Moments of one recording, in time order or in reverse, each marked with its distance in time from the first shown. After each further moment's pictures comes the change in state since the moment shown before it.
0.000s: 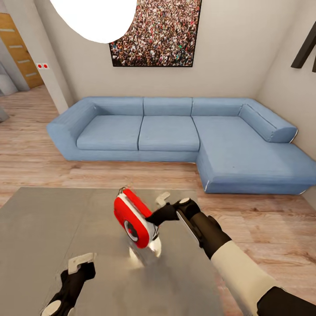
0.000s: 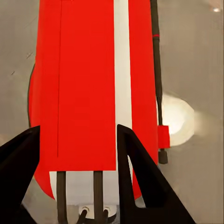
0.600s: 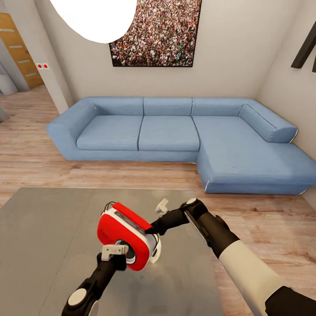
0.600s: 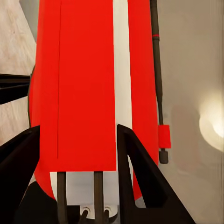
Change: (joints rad) left arm -0.025 -0.029 -0.221 -0.092 -0.055 0.049 -0.170; right arm -0.001 -0.065 0.000 -0.001 0.078 -0.018 0.424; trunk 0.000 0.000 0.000
